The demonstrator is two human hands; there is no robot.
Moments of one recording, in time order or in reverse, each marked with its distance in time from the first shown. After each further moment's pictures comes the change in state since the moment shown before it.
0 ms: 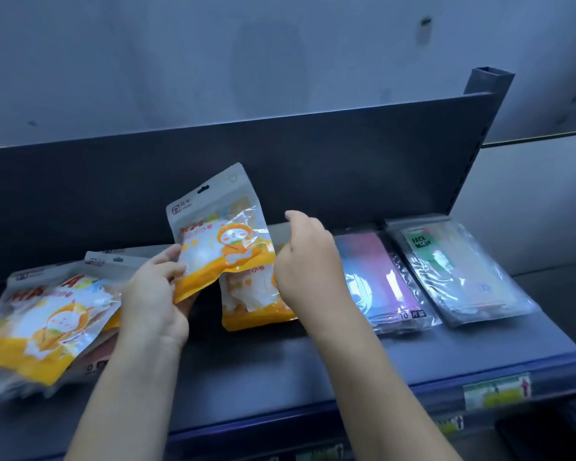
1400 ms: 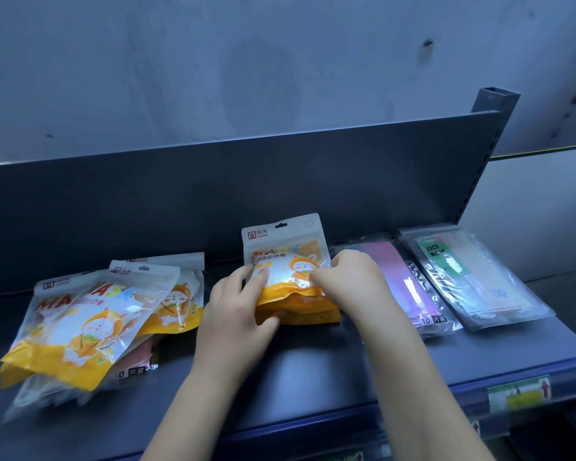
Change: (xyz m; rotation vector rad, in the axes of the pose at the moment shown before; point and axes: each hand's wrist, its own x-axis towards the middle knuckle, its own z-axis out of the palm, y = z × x) left_hand -0.010 -0.048 -0.022 1.350 -0.371 0.883; right_hand 0.012 0.021 -0.002 -0.076 -0.115 0.374
